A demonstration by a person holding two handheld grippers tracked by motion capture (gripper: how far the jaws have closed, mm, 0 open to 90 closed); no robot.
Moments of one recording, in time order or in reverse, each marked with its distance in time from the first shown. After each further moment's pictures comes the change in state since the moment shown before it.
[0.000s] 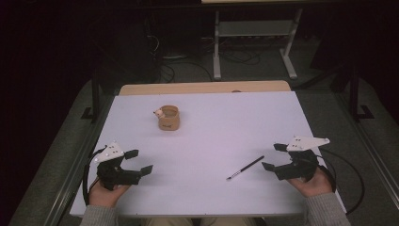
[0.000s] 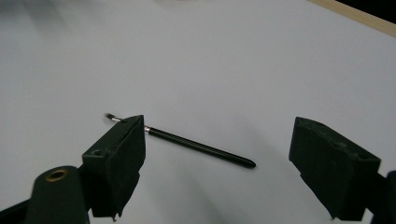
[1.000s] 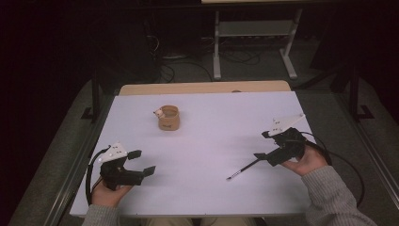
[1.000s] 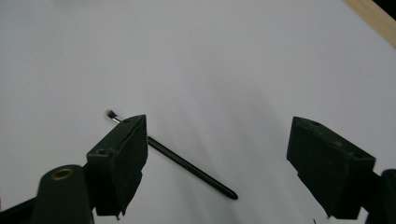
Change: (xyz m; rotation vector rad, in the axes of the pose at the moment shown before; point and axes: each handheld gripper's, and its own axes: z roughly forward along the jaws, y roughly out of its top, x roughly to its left) left arm -0.003 0.001 0.005 0.006 -0.012 0.005; right arm -0.010 0.065 0.020 0.203 0.096 -0.206
